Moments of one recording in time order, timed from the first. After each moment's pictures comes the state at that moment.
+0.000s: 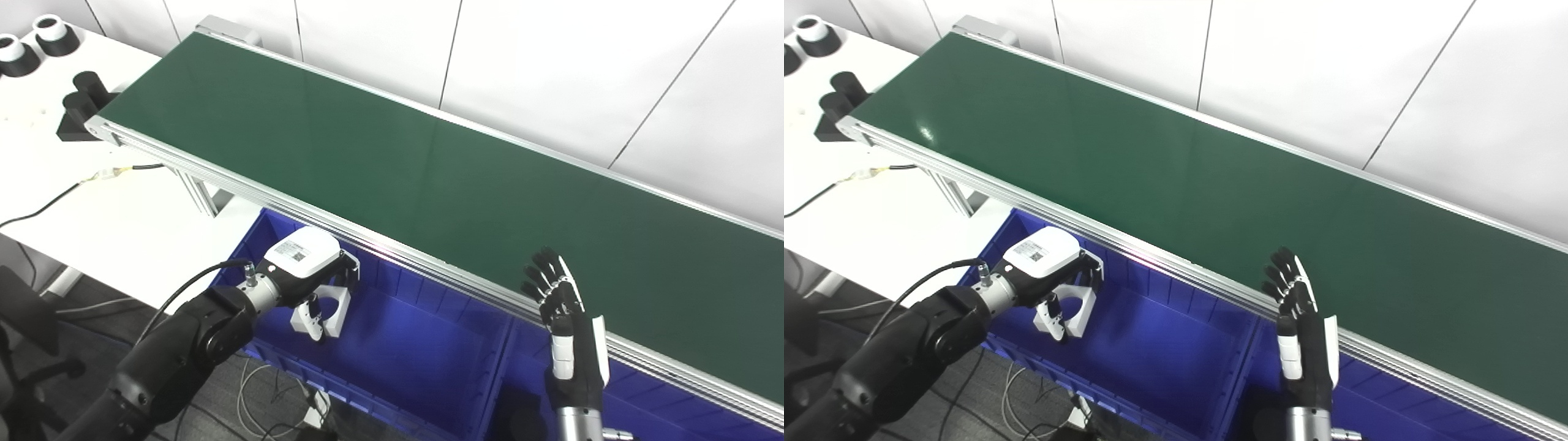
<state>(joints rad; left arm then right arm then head) -0.02 0.42 -0.36 0.02 0.95 -0.17 -0.18 0.25 0.02 0.13 -0.07 -0.06 -0.26 0.03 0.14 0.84</state>
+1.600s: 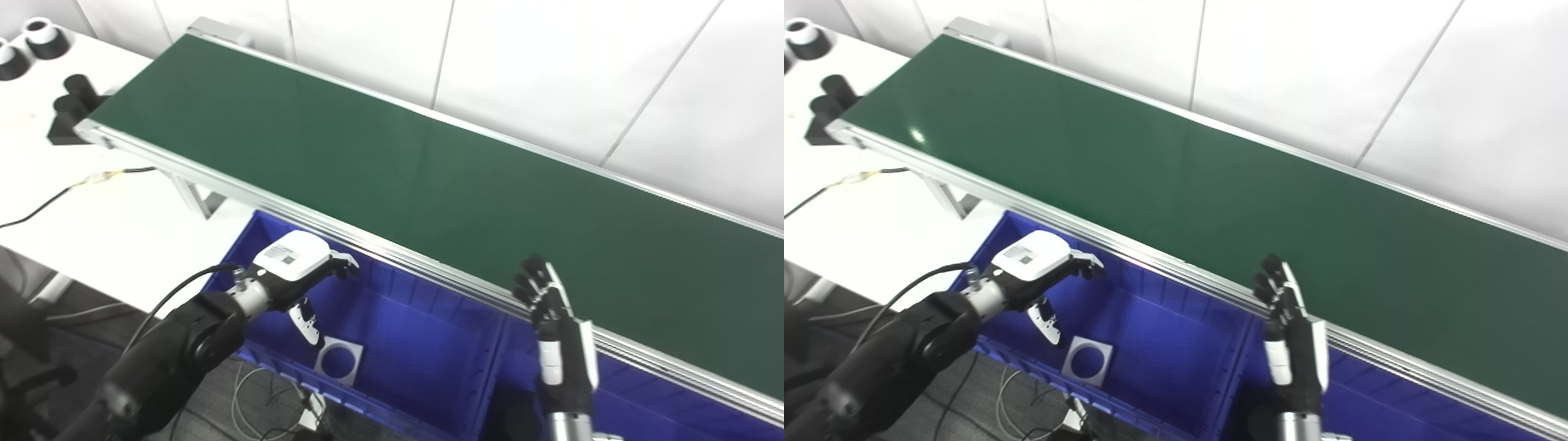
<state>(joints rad) 0.02 0.39 -0.34 -0.12 0.82 -0.15 -0.19 0.28 0.03 0.15 -0.04 -0.09 -0.26 0.02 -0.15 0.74</state>
